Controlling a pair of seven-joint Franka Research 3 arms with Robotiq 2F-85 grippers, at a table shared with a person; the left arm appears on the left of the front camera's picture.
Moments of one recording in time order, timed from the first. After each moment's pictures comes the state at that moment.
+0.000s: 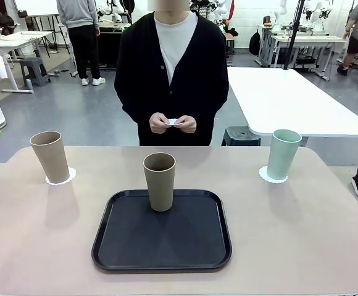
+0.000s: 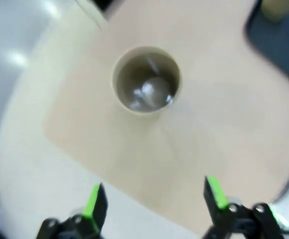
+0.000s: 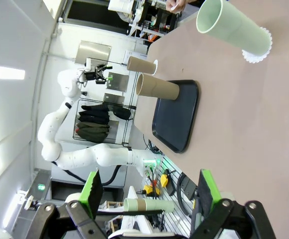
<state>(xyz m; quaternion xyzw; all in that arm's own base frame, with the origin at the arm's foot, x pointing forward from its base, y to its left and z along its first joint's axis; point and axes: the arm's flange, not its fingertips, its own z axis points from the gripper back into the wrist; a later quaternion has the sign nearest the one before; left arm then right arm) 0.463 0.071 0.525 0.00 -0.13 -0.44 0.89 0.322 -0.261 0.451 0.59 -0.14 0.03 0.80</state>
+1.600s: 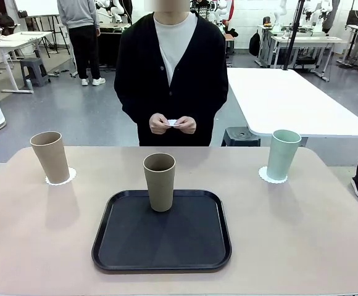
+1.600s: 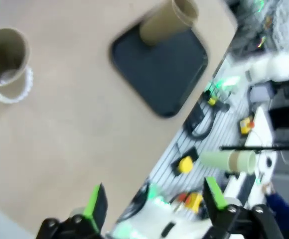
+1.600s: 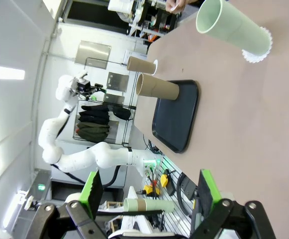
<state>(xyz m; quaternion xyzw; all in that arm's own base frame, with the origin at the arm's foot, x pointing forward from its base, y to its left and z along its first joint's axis) 0.382 0.095 0.535 -0.35 -0.05 -0.29 0.89 0.322 -0.261 0.451 0.59 -0.14 0.03 0.80</state>
